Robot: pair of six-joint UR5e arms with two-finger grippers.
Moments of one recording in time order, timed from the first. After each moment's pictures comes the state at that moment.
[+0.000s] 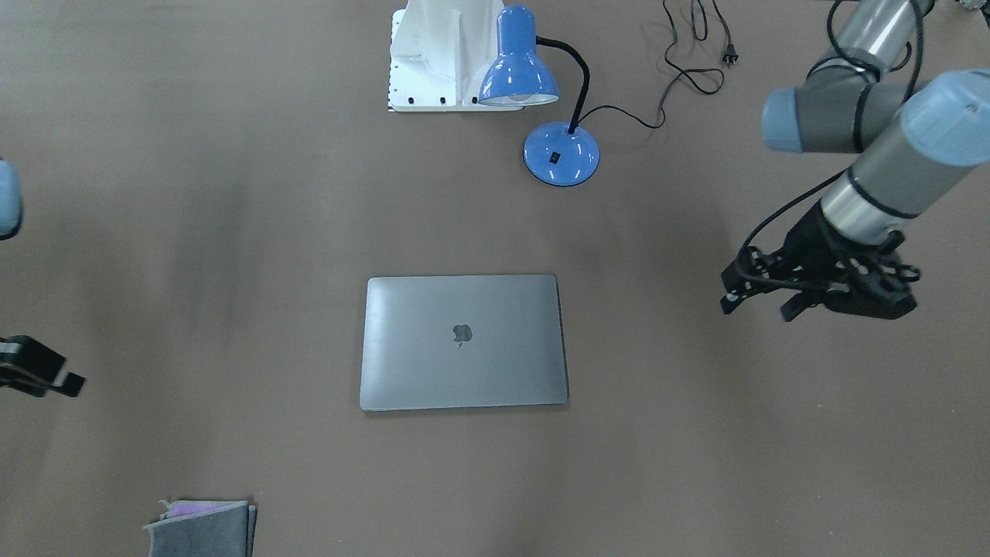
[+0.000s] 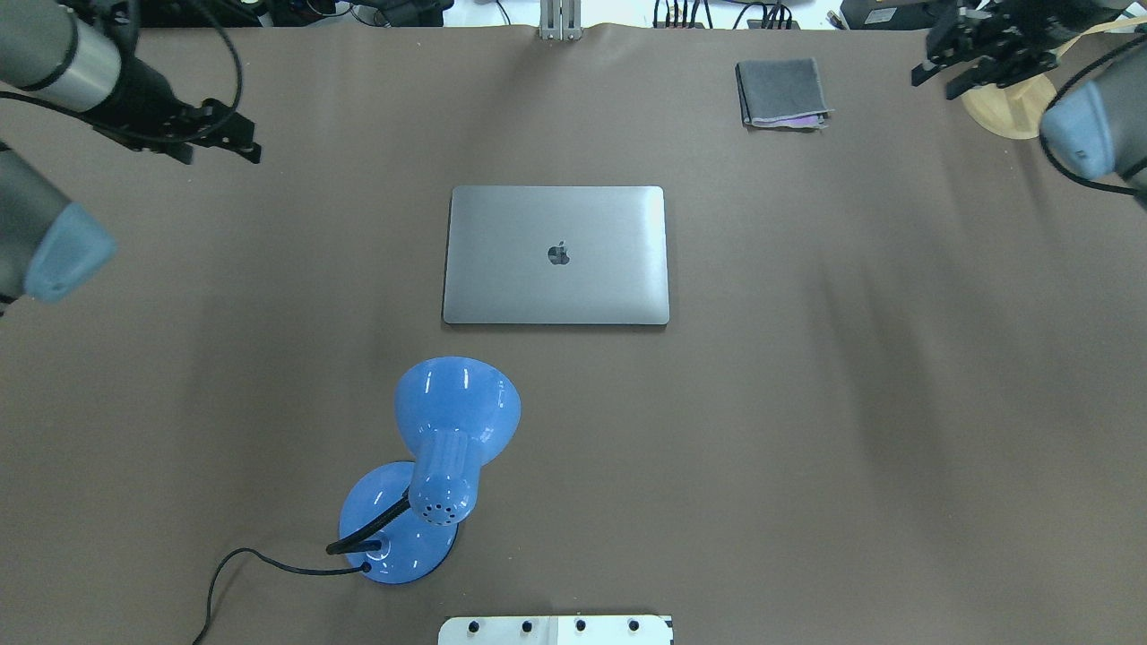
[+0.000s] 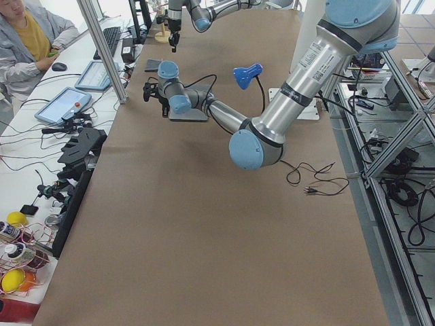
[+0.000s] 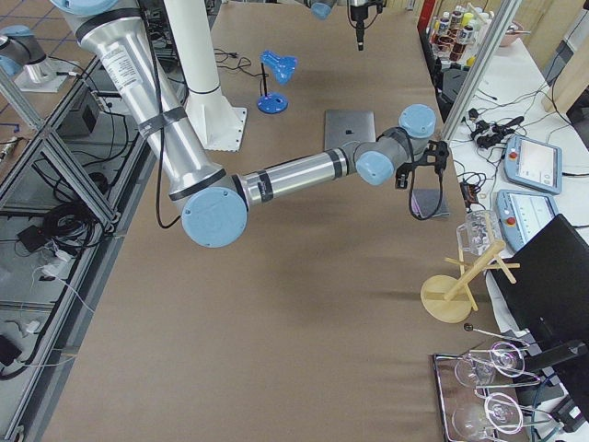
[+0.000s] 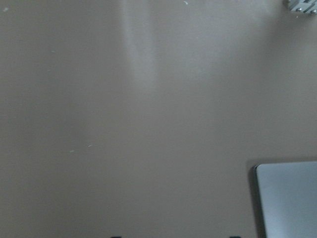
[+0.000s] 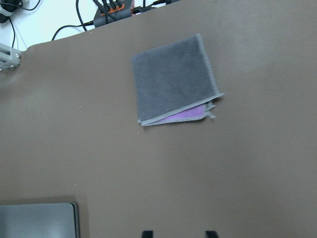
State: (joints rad) left arm -1.09 -1.90 -1.70 -1.91 -2.23 -0.75; right arm 1.30 -1.14 1.41 -1.15 2.50 0.80
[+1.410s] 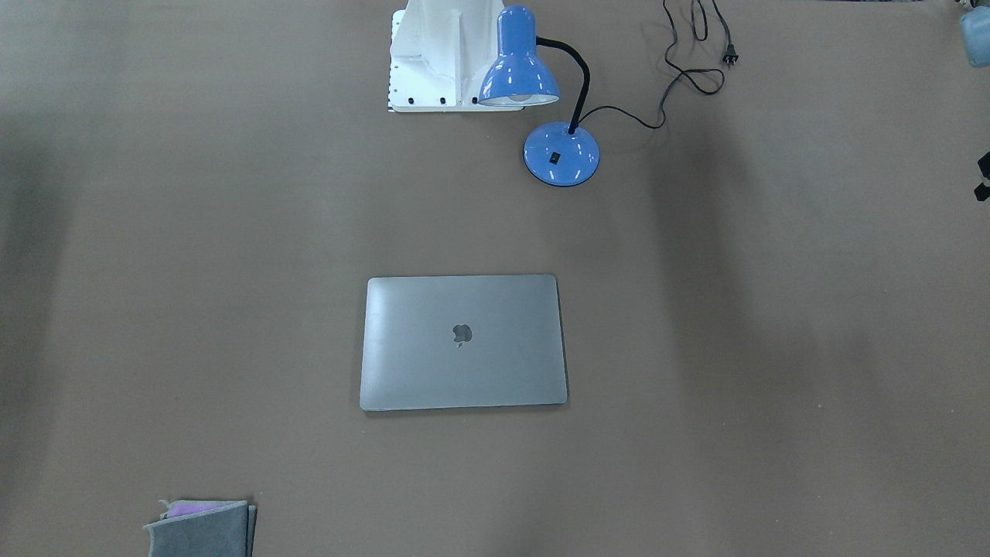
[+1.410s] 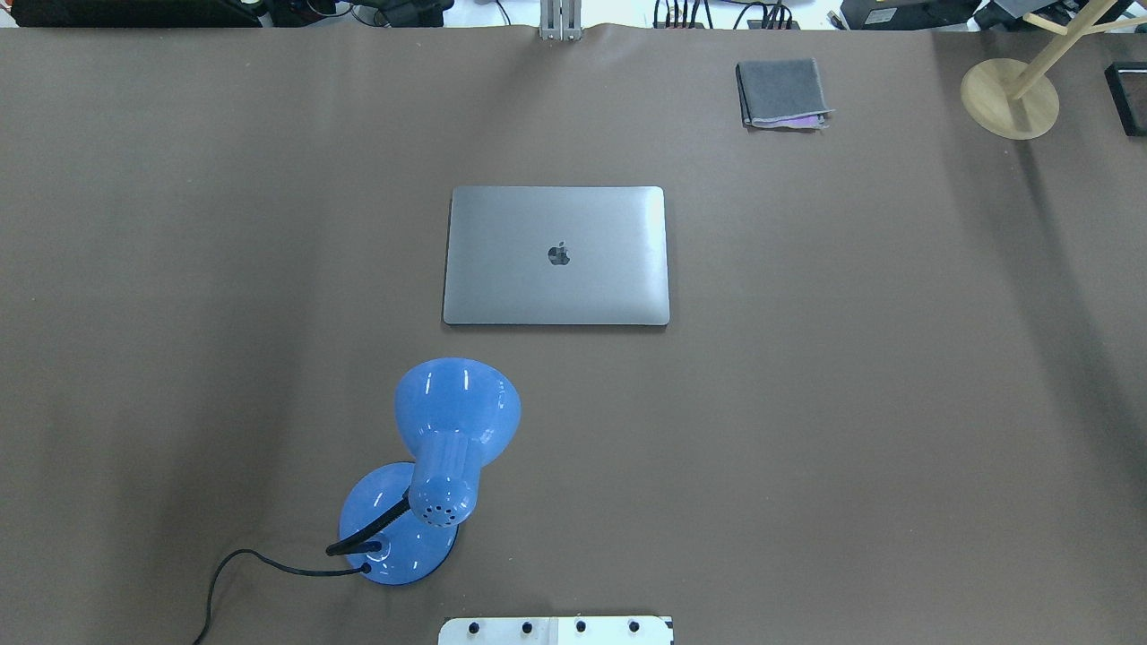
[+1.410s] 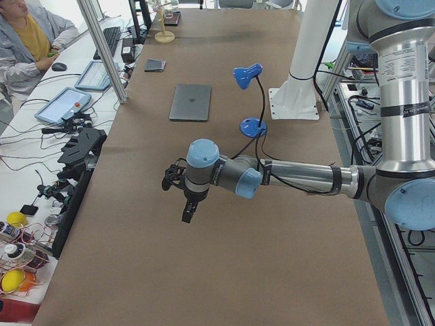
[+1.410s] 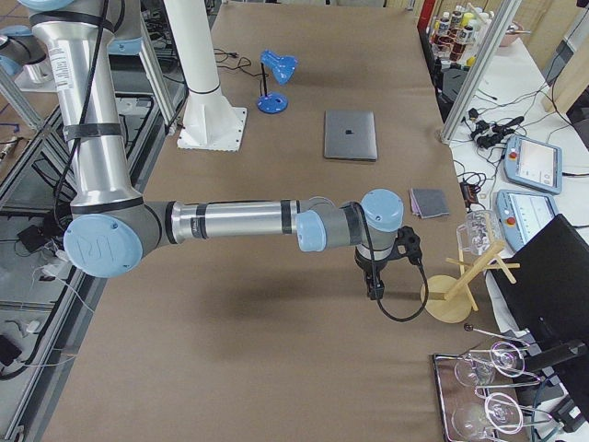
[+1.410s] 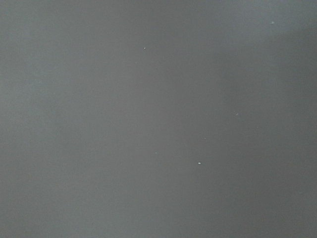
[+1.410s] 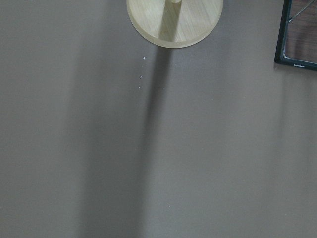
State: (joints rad) left arm -1.44 -1.41 -1.78 -1.88 -2.25 -0.10; right arm 1.51 -1.44 1.53 -1.47 2.35 -0.02
